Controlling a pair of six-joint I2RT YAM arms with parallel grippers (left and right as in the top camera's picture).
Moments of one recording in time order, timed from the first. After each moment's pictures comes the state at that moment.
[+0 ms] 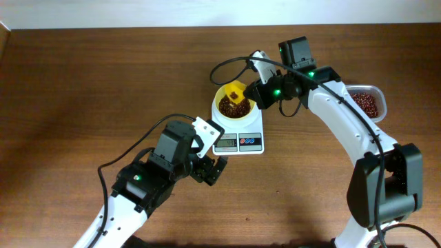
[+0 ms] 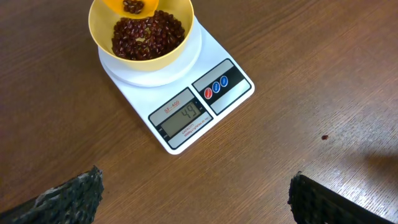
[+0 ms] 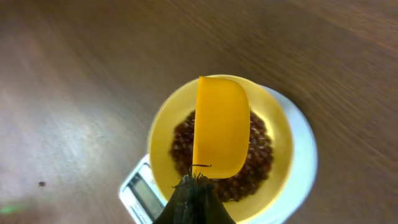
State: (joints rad) left arm -0.53 1.07 0.85 -0.61 0.12 0.08; right arm 0.29 1.88 1.51 -0.62 -0.55 -0.24
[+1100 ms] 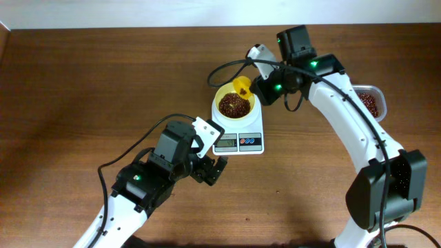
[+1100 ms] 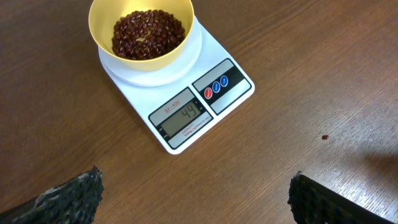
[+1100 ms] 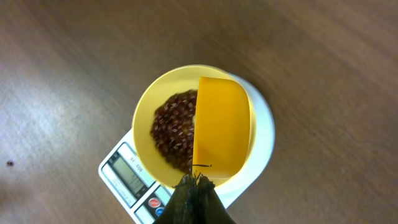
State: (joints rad) left arm -0.53 1.07 0.85 -0.61 0.12 0.08; right arm 0.32 1.88 1.66 -0.85 -0.41 -0.33
